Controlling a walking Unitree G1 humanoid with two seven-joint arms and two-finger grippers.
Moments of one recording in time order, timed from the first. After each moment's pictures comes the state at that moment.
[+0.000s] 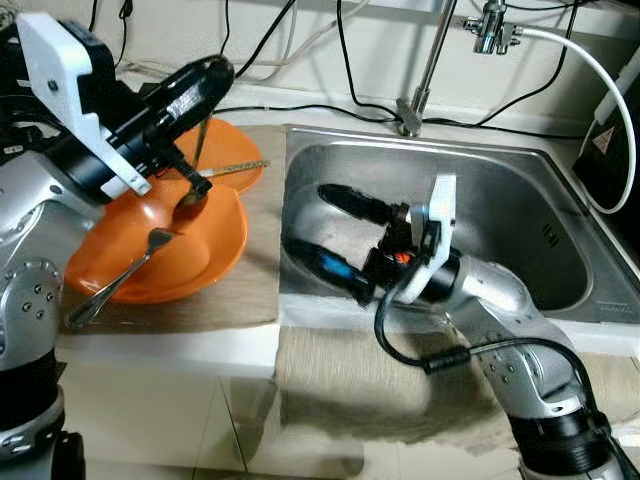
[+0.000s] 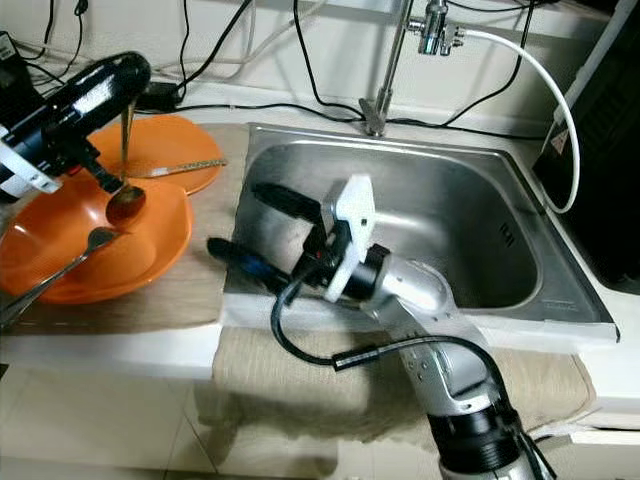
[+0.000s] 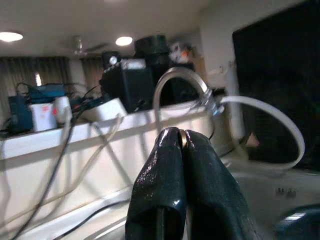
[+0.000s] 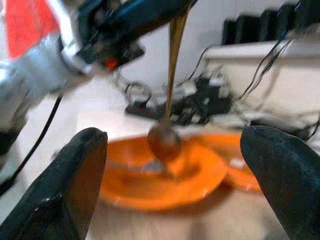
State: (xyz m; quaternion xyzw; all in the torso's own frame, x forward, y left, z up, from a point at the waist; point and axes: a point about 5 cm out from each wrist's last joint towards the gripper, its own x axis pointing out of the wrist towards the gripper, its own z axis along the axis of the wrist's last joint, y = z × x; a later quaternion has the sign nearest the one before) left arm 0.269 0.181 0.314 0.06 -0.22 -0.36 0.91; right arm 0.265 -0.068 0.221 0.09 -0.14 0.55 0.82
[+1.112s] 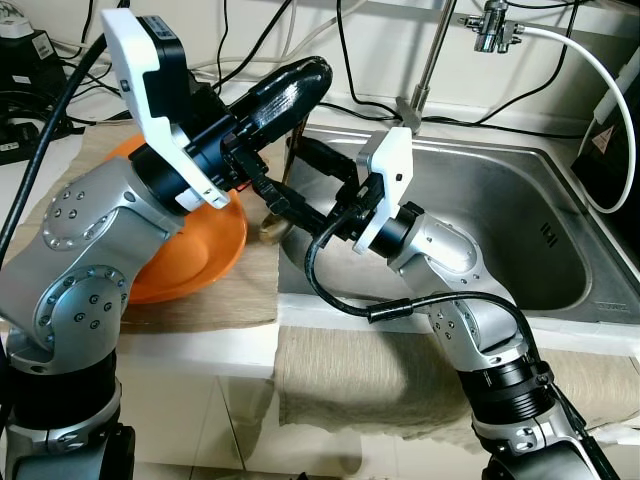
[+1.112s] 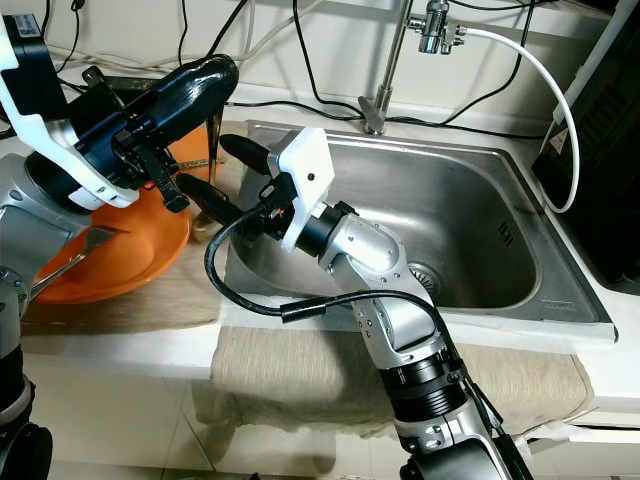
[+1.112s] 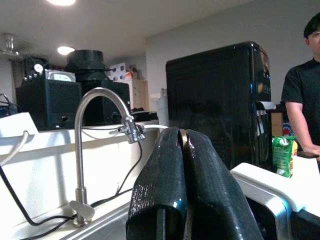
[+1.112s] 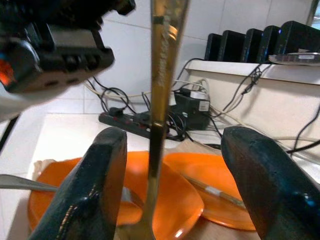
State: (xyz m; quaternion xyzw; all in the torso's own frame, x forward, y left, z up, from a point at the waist) left arm 0.257 0.127 0.313 -0.03 -0.21 -0.48 0.85; right arm 0.288 -0.036 0.233 0.05 -0.18 0.52 0.83
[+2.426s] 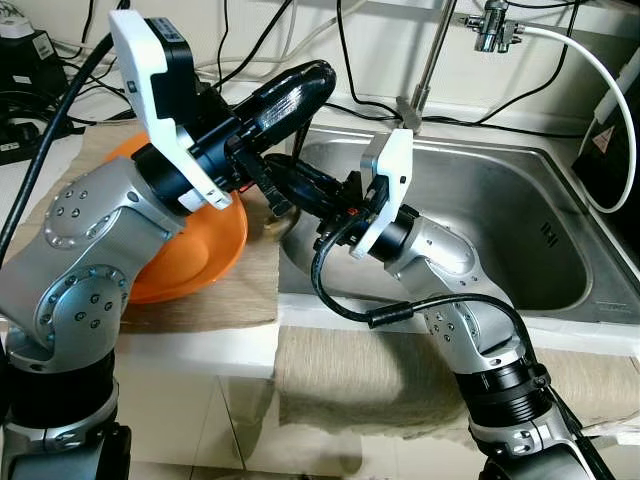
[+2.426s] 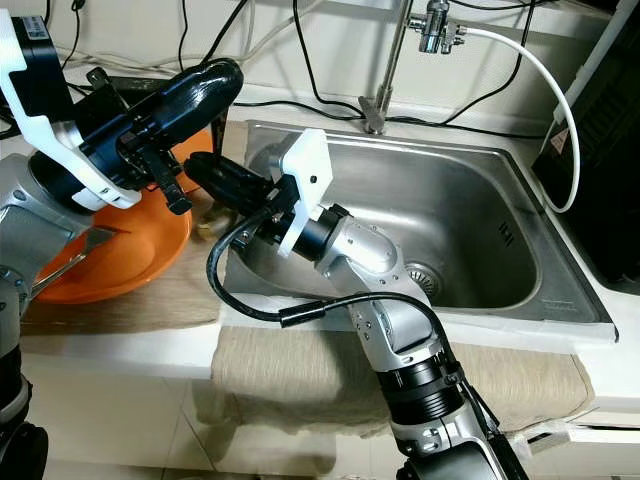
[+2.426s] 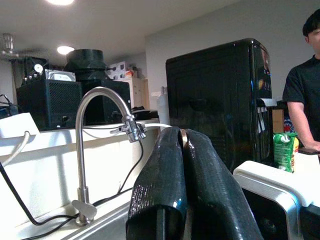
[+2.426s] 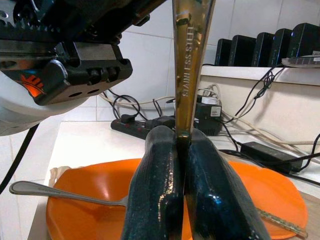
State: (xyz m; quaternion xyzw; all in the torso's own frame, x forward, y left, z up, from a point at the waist) left arm 0.258 0.128 0.313 -0.02 -0.21 -0.47 0.85; right arm 0.286 -0.034 0.233 0.06 -0.18 0.54 0.82
